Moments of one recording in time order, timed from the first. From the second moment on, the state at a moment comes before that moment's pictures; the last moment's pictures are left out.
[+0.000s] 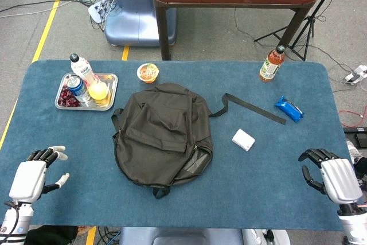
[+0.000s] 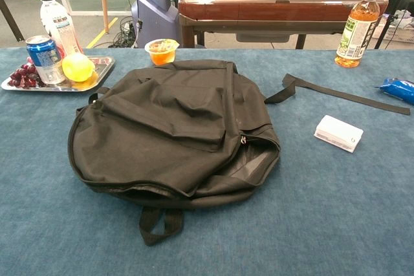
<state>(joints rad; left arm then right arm) -0.13 -1.15 -0.05 -1.80 1.49 1.48 0.14 0.07 -1.06 0.00 -1.70 -1.63 1.57 0.06</state>
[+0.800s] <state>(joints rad) -0.24 -1.16 -0.03 -1.70 1.57 1.30 0.05 0.05 -1.01 0.06 -1.75 -1.61 1.62 0.02</state>
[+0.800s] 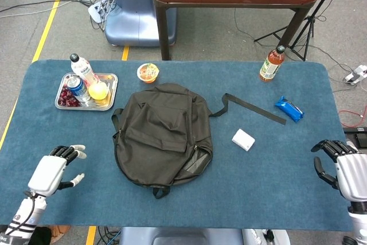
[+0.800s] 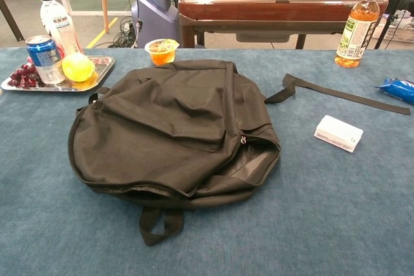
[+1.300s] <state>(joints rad) -0.40 -1.28 0.01 -1.59 1.68 1.13 -0.01 0.04 -1.00 0.07 -1.77 -1.61 1.62 0.02</state>
